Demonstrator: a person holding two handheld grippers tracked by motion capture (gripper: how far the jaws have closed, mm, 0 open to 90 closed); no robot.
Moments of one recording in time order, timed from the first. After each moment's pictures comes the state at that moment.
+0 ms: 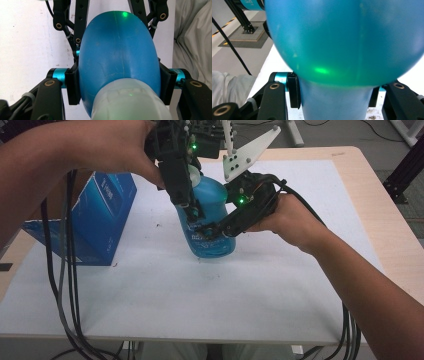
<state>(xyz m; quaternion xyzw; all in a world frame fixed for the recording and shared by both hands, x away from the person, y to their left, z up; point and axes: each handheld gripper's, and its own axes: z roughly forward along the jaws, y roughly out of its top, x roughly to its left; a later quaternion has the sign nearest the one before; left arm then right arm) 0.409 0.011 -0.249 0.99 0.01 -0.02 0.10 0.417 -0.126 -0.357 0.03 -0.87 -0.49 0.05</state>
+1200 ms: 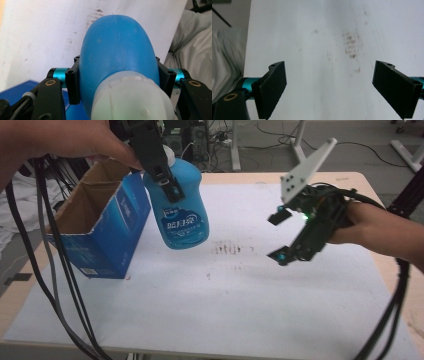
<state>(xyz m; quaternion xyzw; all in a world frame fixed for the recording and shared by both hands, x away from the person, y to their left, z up) 0.407 0.077 -0.176 0.98 0.19 0.02 0.12 0.400 -0.203 -0.313 -0.03 -0.95 -0.30 -0.02</state>
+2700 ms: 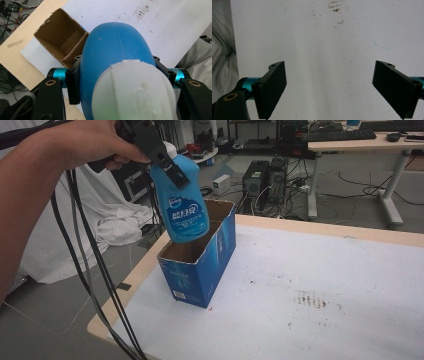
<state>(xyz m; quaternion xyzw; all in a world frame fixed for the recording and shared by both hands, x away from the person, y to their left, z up) 0.382 0.267 -0.104 0.91 0.36 0.08 0.20 0.398 -0.269 -0.301 -0.09 -0.96 -0.24 -0.04</state>
